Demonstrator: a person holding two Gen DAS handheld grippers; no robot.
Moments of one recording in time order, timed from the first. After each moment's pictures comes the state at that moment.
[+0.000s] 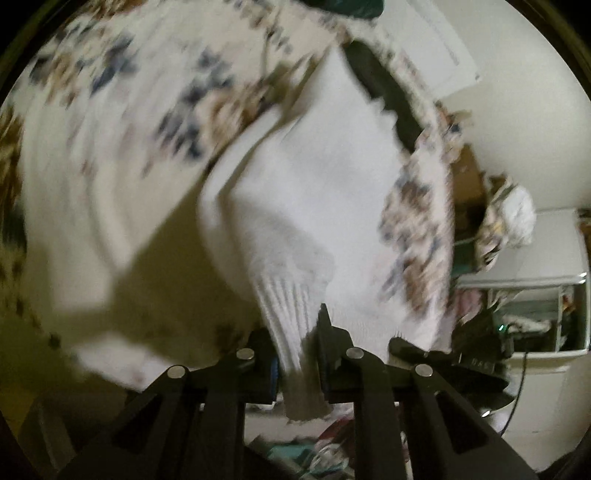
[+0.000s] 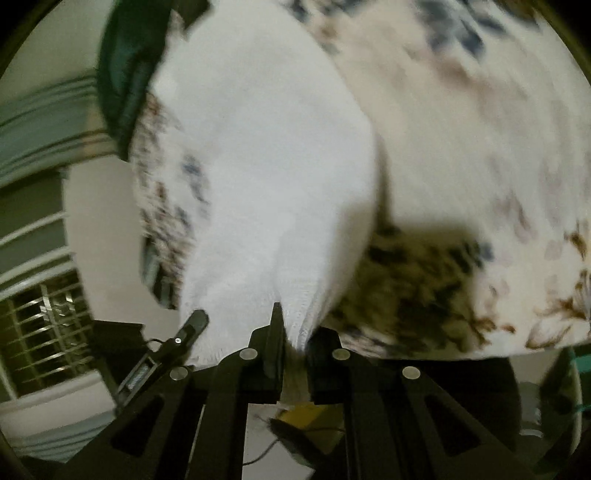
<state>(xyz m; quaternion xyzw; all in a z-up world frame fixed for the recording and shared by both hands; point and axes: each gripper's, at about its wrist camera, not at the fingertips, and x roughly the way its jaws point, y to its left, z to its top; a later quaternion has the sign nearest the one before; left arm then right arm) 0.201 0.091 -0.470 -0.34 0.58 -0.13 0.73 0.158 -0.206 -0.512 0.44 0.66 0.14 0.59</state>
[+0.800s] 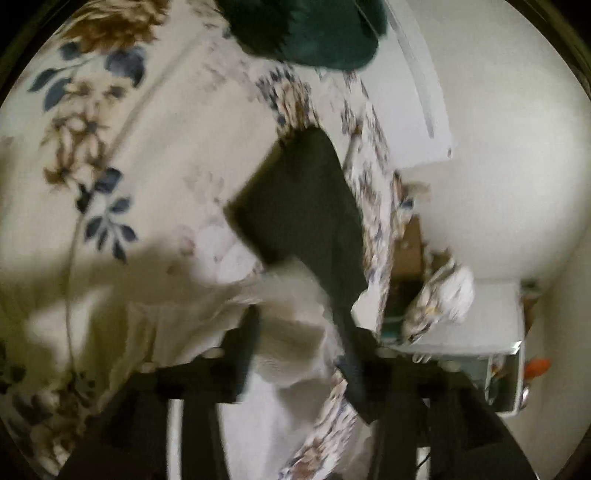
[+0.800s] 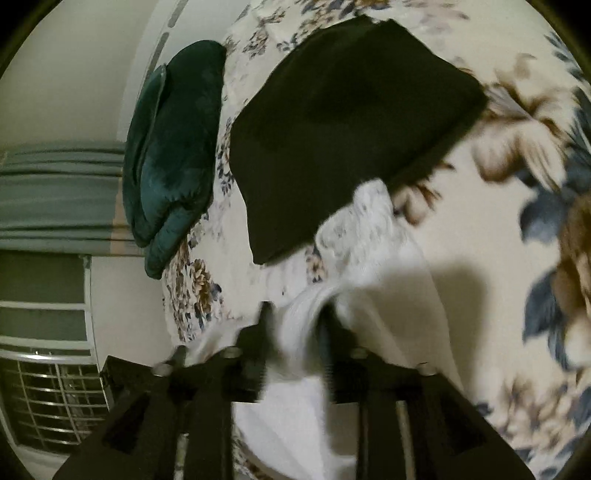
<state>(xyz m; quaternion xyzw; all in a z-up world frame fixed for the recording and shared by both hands) 0.549 0.127 -0.482 -0.48 0.49 -0.17 0.70 0.546 -0.235 -0.496 0.45 0.53 0.10 0.71</state>
